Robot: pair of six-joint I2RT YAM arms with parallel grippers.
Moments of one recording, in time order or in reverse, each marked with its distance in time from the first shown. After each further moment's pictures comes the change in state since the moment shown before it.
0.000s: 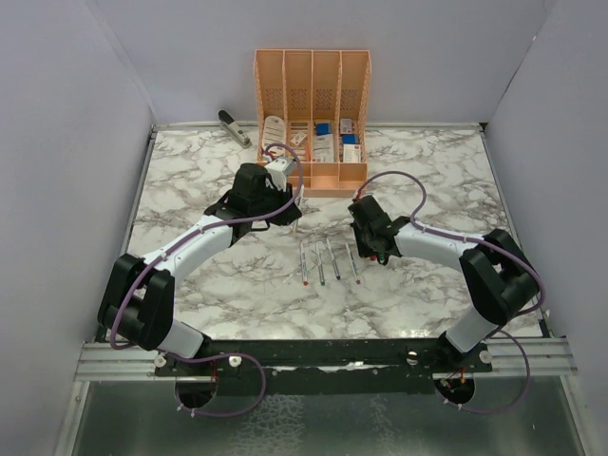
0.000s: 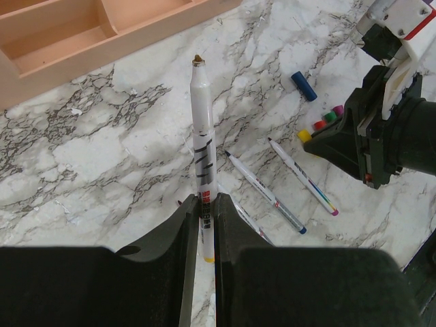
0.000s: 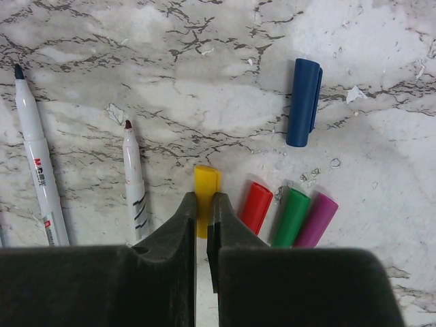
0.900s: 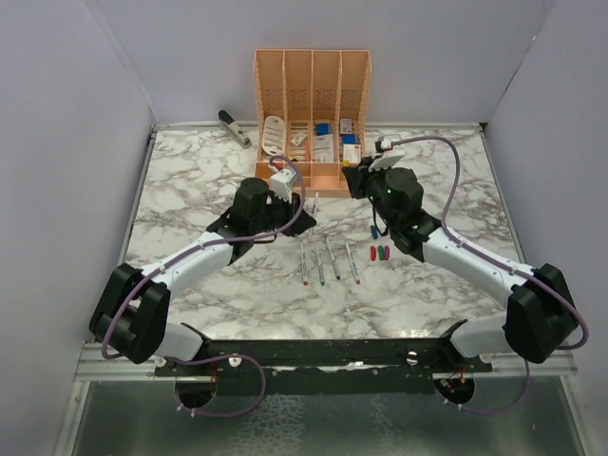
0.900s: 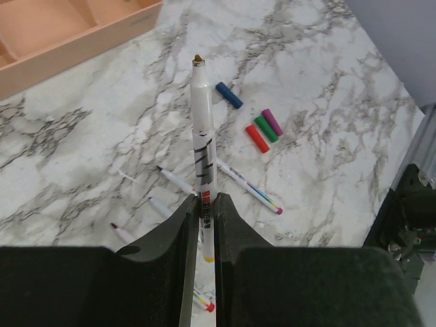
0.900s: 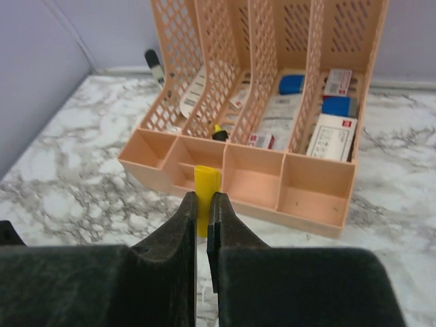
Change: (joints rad) left arm -0.045 -0.075 -0.149 0.232 0.094 -0.081; right arm -0.007 -0.250 0.058 0.628 0.009 -0.107
